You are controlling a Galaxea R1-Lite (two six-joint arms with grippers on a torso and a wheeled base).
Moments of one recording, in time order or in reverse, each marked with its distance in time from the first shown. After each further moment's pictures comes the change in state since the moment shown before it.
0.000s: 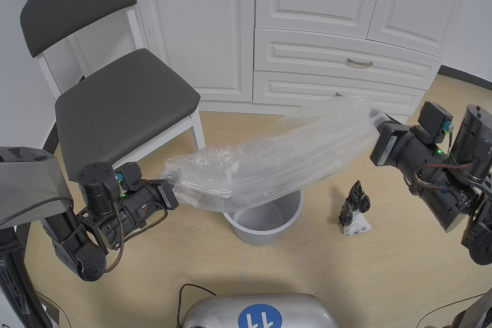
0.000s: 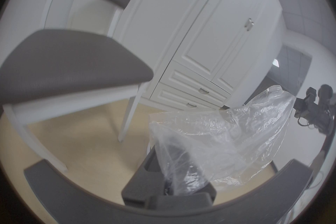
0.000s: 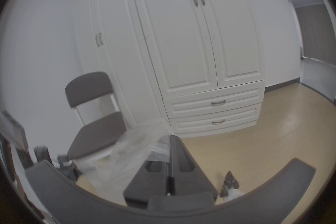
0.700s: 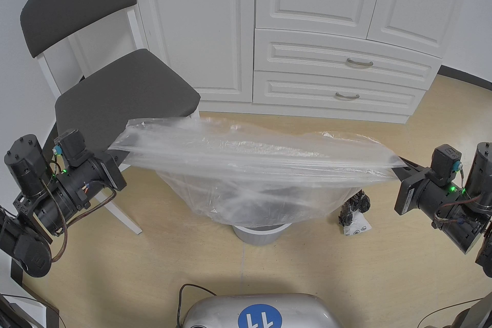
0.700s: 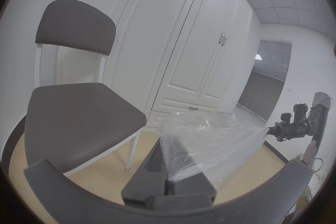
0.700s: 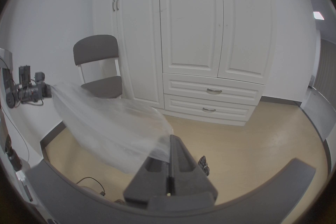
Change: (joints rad) left arm 0.136 -0.418 0.075 0.153 -0.160 0.177; right arm -0.115 -0.133 0.225 0.114 0.146 -0.173
